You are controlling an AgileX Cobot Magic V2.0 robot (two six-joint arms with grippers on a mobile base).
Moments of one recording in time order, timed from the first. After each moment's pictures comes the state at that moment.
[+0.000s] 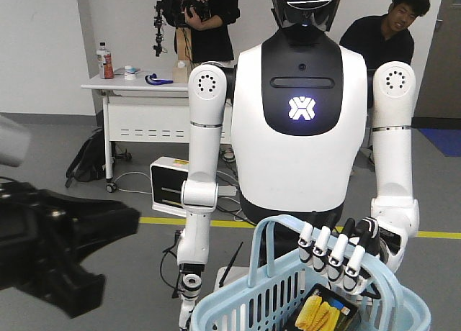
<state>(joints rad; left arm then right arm) -0.49 1.00 -1.00 -0.50 0.46 0.47 0.71 0.63 -1.03 -0.40 0.91 0.25</state>
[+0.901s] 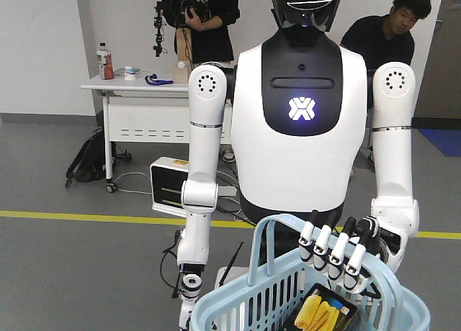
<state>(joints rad) -0.43 0.40 -1.01 0.02 0.89 0.03 0.71 0.50 -0.86 -0.36 0.73 0.31</state>
